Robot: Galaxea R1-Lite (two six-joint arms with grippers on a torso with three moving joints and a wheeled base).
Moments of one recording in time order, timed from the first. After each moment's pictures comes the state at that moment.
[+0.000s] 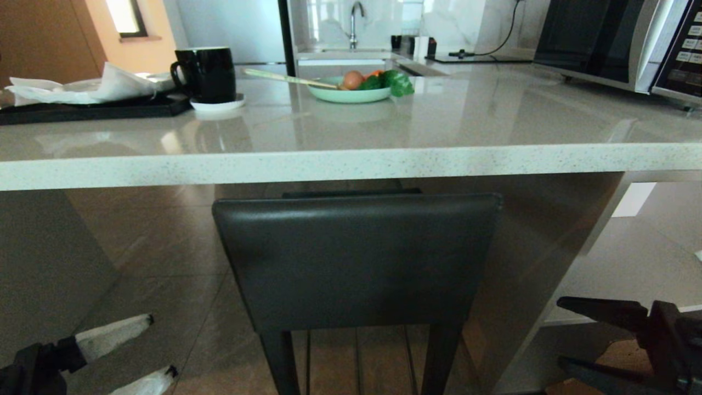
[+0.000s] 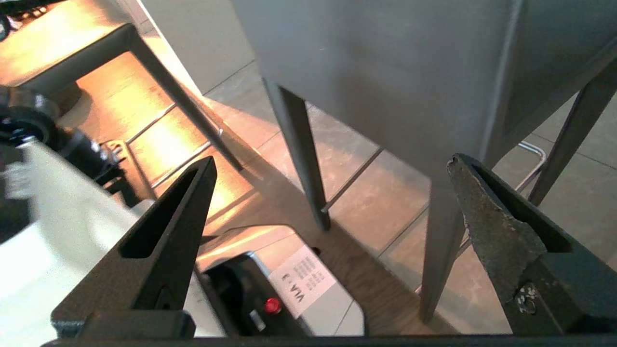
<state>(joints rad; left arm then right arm) -0.12 0.88 -0.15 -0.67 -0.68 -0.22 0.09 1.11 -0.28 -0.57 0.87 -0.04</state>
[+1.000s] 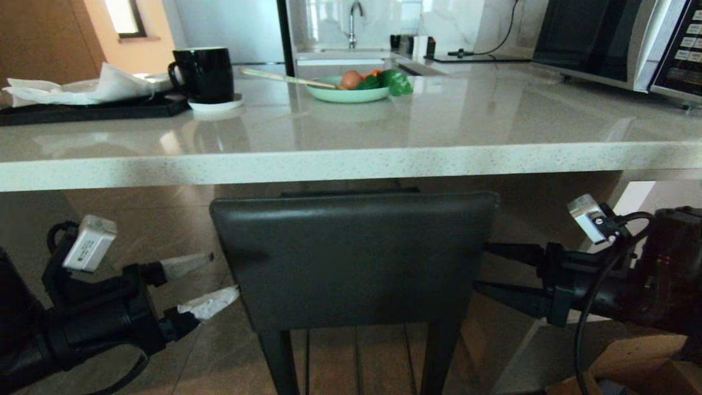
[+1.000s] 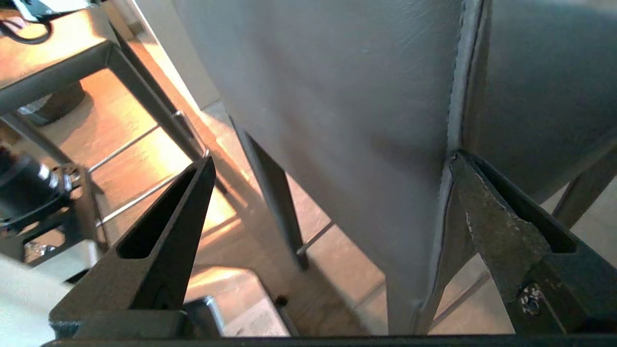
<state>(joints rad) -0.07 1.47 -0.23 -1.18 -0.78 -0.08 0.20 1.64 -0.44 -1.03 0.86 -0.02</state>
